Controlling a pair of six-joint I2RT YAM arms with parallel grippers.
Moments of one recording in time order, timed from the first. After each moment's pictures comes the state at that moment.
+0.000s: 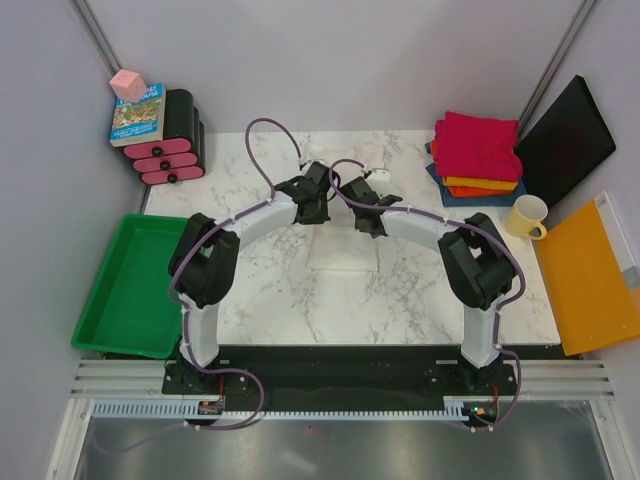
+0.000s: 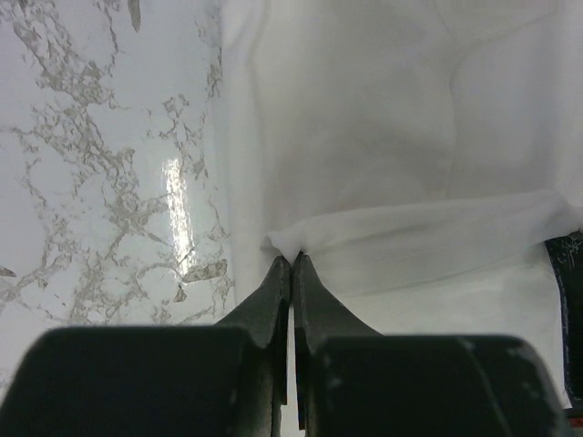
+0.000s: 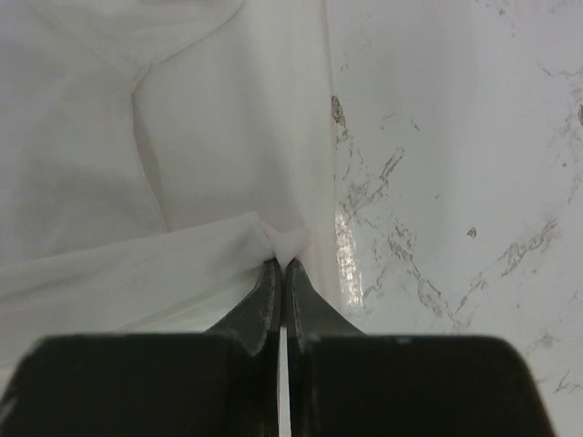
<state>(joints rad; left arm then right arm) -0.62 1.98 1.50 -0.48 -0.28 -0.55 0.61 1.94 1.34 -0.39 0.55 0.63</state>
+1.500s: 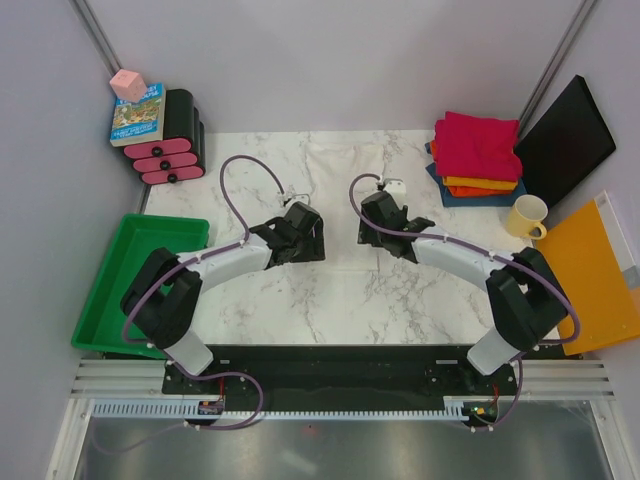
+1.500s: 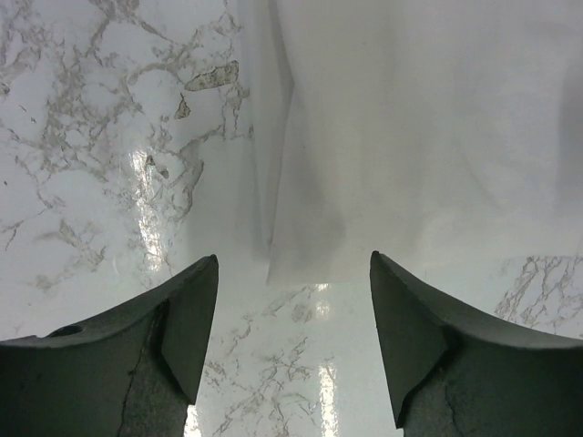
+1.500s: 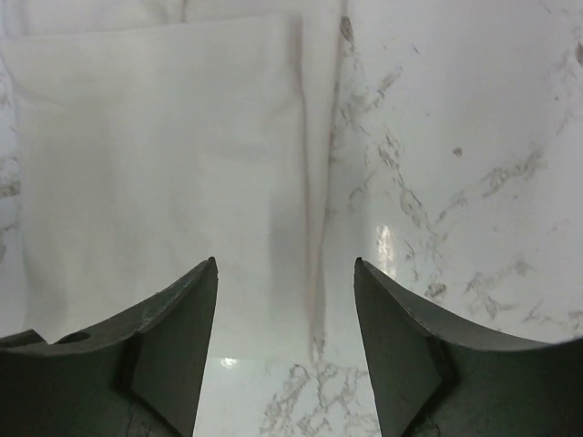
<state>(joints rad) -0.70 1.62 1.00 -0.31 -0.23 -0.64 0.63 1.63 1.06 -0.26 0.40 0.58</state>
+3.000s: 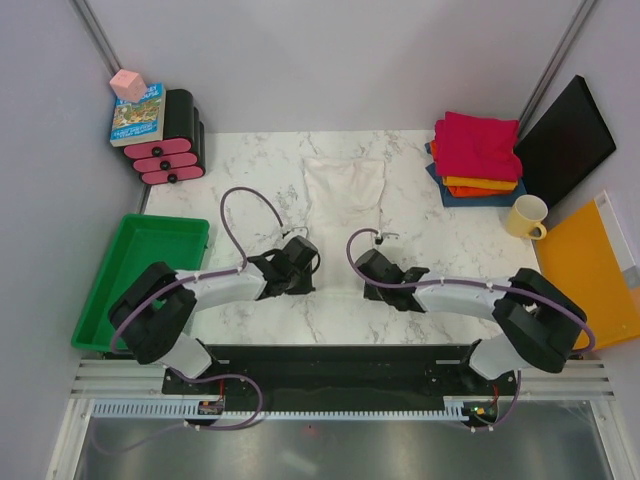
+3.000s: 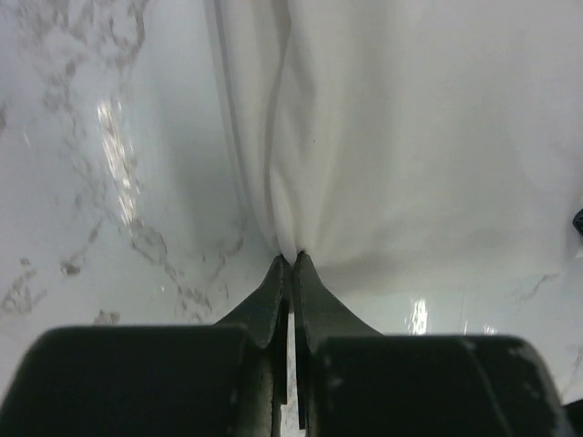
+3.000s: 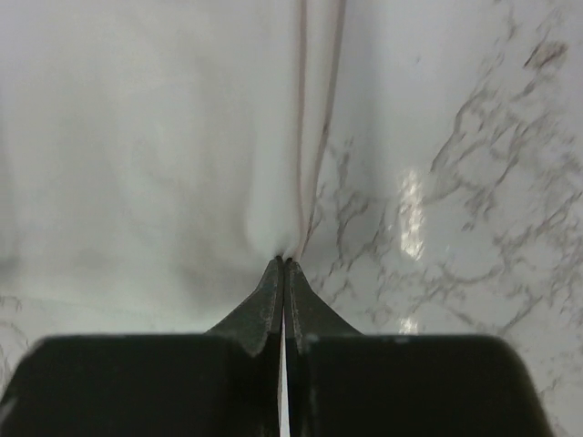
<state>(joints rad) -0.77 1.56 0.77 -0.18 -0.18 -0.73 0.83 1.49 0.68 -0.16 0.40 0.83</state>
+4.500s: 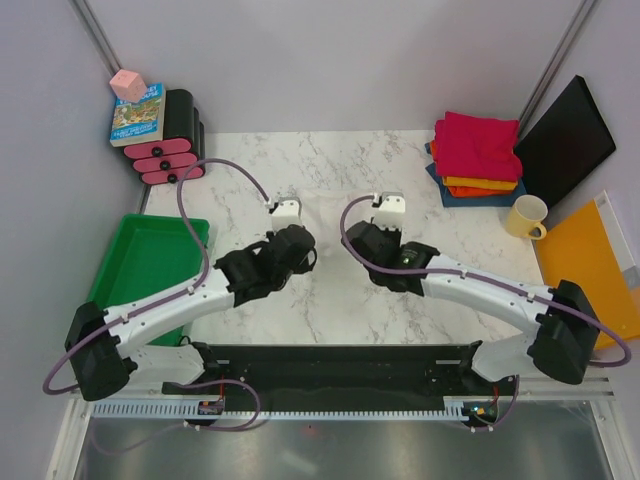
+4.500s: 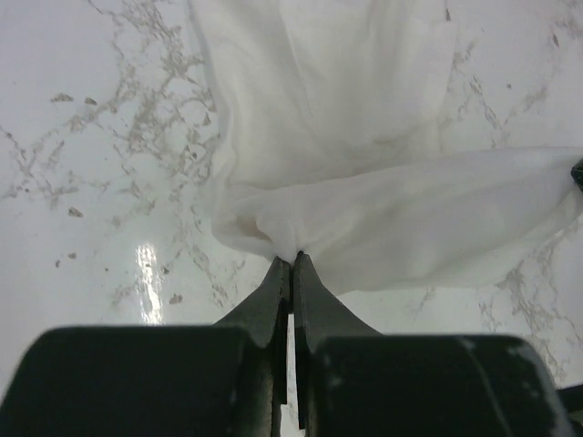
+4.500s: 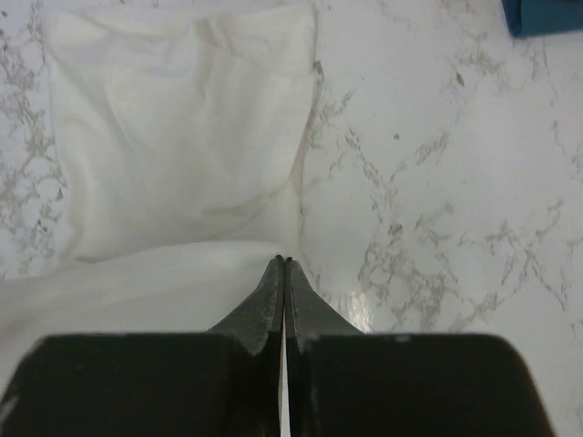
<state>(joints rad) -0.98 1.19 0.94 -0.49 -0.57 -0.73 0.97 1.35 1.01 -0.53 0.83 0.78</state>
